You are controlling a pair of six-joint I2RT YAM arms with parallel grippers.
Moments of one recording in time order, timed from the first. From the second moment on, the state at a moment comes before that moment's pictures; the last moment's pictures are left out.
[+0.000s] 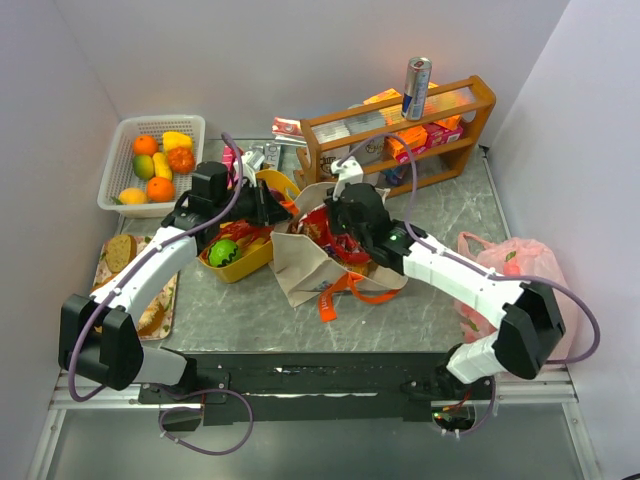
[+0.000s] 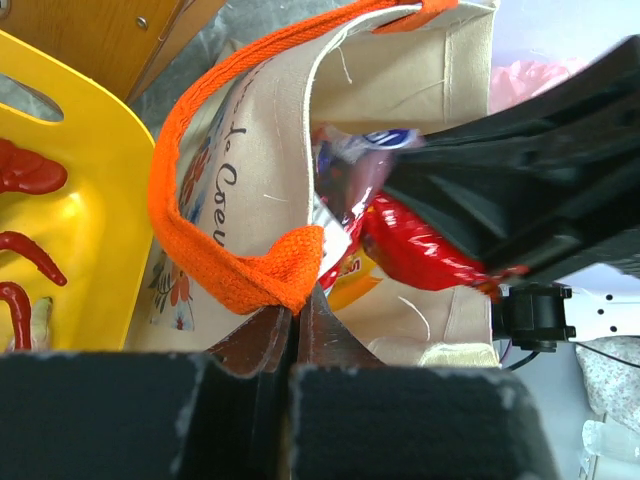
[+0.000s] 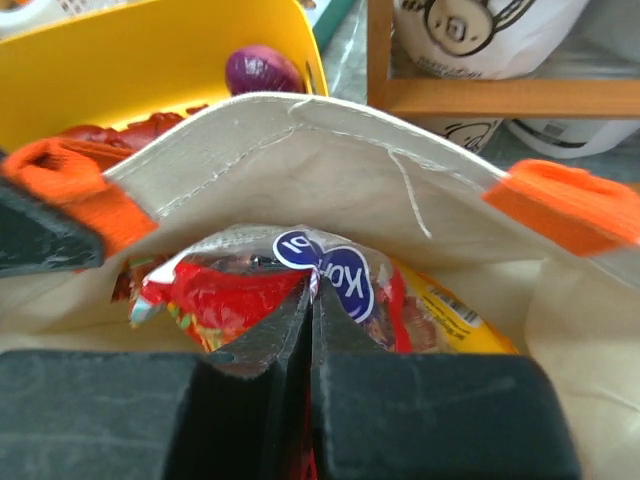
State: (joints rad) left arm -0.35 1.36 1.07 -0.14 0.65 -0.44; right arm 0.76 1.41 1.13 -0.13 0.27 0.22
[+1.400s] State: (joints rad) left arm -0.35 1.38 1.07 -0.14 0.68 -0.44; right arm 0.50 0.68 0.58 -0.57 0.05 0.68
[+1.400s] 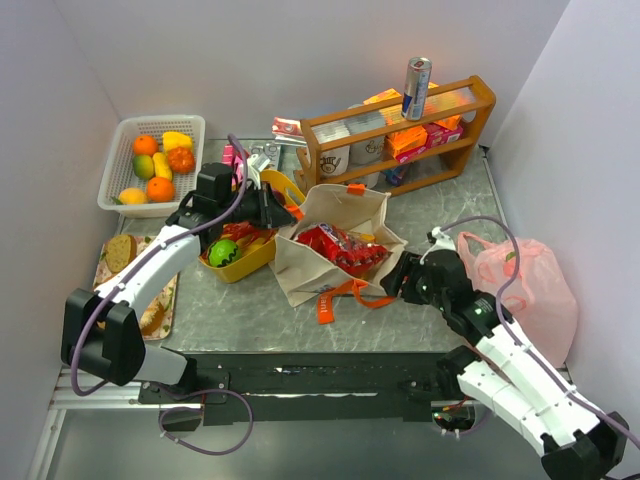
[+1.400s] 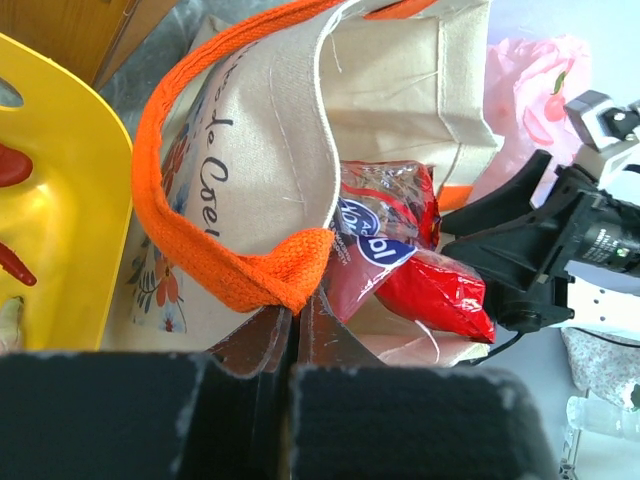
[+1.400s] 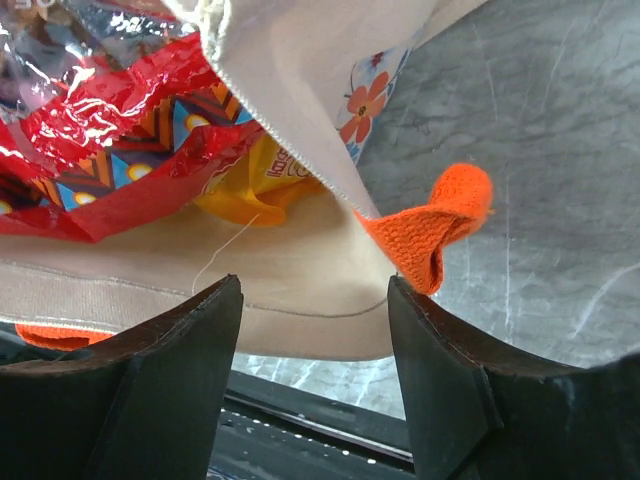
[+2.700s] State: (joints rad) left arm -0.40 1.29 1.11 -0.21 0.63 -0.38; right arm 0.50 0.64 0.95 -0.68 0.10 0.46
